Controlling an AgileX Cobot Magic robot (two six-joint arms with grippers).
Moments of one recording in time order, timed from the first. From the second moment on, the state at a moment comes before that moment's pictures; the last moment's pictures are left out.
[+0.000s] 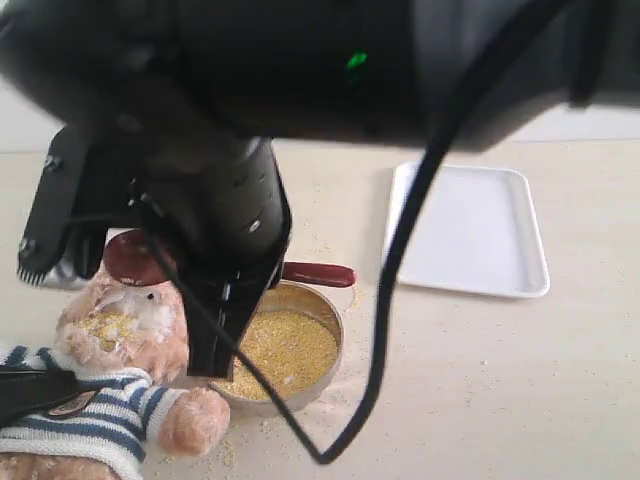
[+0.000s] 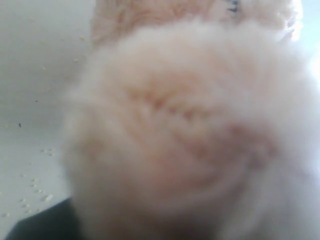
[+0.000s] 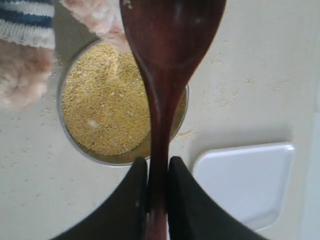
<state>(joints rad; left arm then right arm) 0.55 1.53 -0.16 -1.50 1.10 1.49 1.19 1.82 -1.62 -0.45 1.21 -0.25</state>
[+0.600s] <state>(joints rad) 0.55 1.53 -0.16 -1.51 1.10 1.49 0.88 1.77 -1.62 0.07 1.22 -0.33</state>
